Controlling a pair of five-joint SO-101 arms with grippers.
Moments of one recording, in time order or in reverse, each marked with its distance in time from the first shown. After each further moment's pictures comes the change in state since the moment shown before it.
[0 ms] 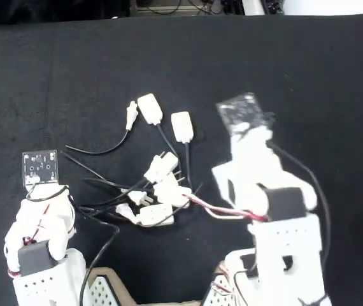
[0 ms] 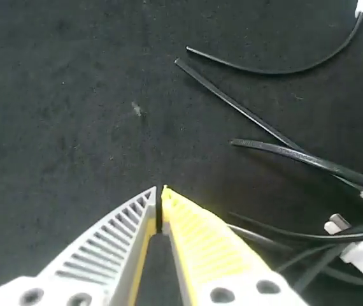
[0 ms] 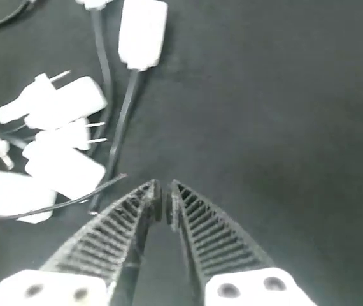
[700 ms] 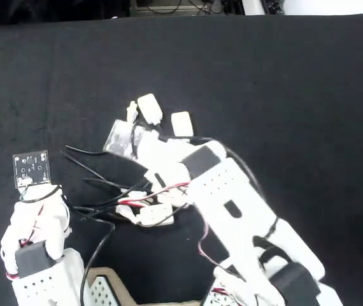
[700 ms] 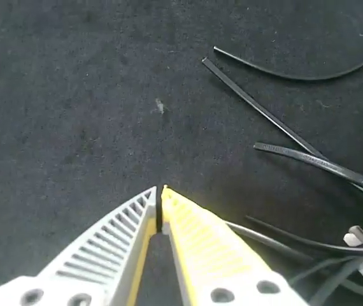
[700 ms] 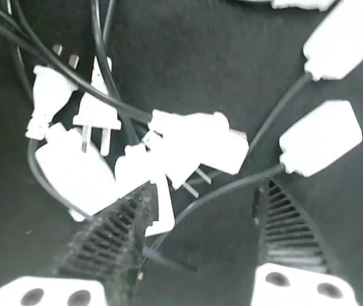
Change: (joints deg) left arm -4.0 0.0 0.0 -0.6 0.0; right arm -25.7 31.6 -7.4 -13.0 24.4
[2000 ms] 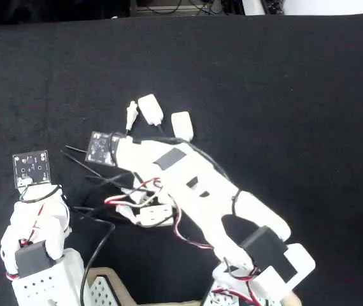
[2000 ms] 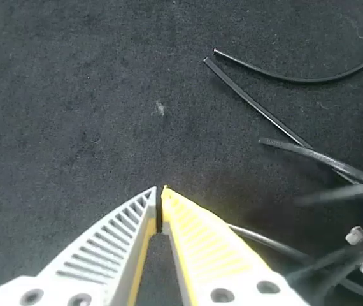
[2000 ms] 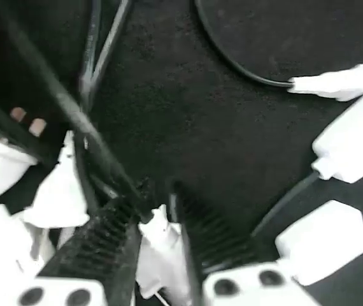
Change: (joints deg) left arm 0.0 0.0 0.0 -0.1 -0.2; right arm -2.5 18.7 0.8 -24.2 4.7
